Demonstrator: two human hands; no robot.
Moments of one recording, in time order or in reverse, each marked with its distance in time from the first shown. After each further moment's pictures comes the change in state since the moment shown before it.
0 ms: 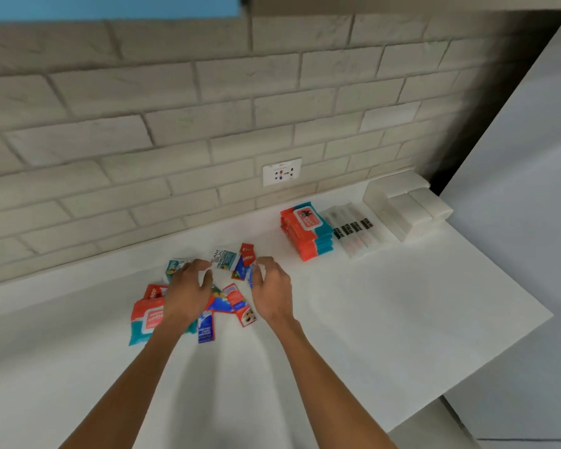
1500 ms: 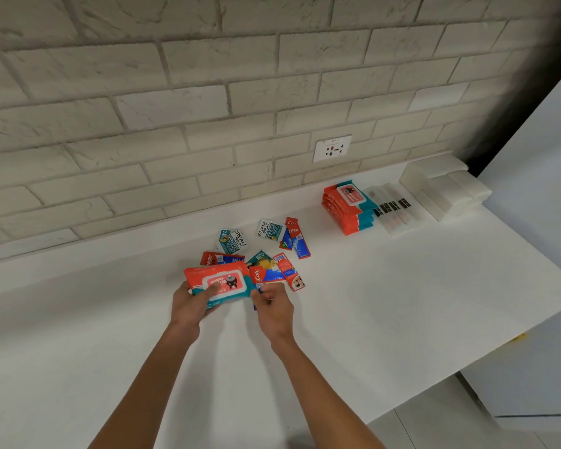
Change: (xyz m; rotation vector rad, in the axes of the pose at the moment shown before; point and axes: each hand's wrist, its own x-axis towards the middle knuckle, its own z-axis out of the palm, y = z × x) left_hand -0.088 -0.121 -0.054 -0.950 -0.018 -0.724; right_hand -0.136 -0.040 0.119 0.344 -0.070 0.413
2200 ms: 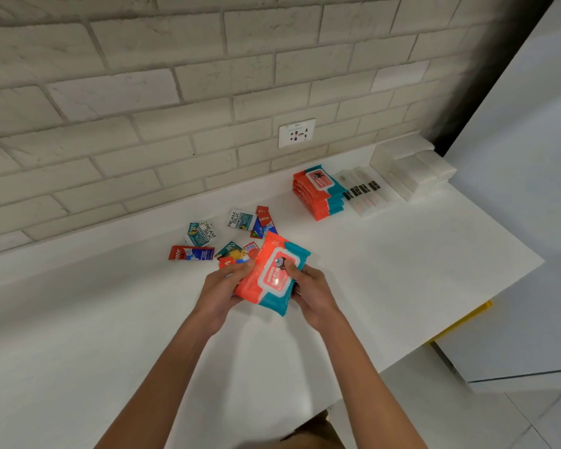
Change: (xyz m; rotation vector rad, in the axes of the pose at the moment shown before) left_hand -0.081 0.012 0.100 0.011 -0.456 -0.052; right_hand -0.004 -0.041 -0.156 0.600 -0.203 0.213
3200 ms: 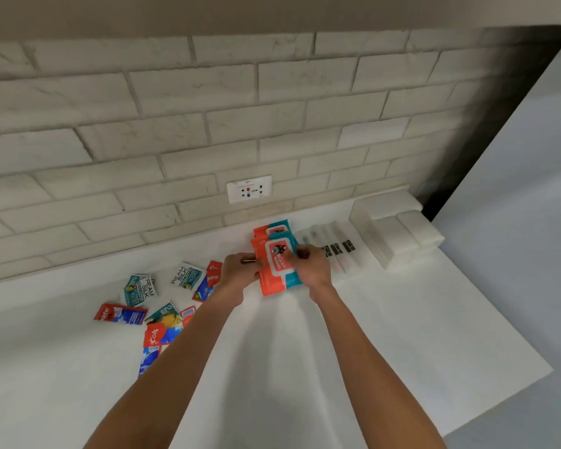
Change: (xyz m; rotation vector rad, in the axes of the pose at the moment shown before) left_hand 0.208 0.076 0.213 0.159 0.240 0.088; right_hand 0.222 -0.183 -0.123 -0.682 0.129 -0.286
